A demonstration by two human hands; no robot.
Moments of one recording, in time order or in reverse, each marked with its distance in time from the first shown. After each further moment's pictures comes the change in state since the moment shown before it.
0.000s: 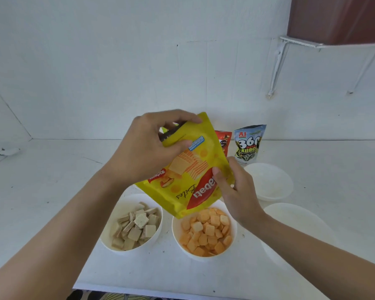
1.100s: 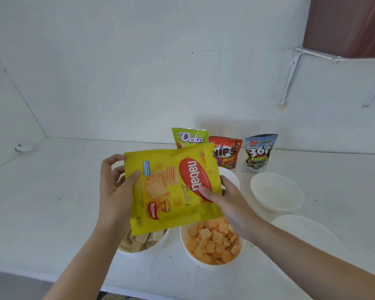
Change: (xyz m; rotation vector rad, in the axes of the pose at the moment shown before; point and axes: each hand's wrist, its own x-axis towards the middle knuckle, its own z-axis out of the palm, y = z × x) left_hand -0.088 -0.074 0.018 -0.657 0.690 -0.649; right_hand 0.007 0.010 0.026 0.360 -0.262 0.515
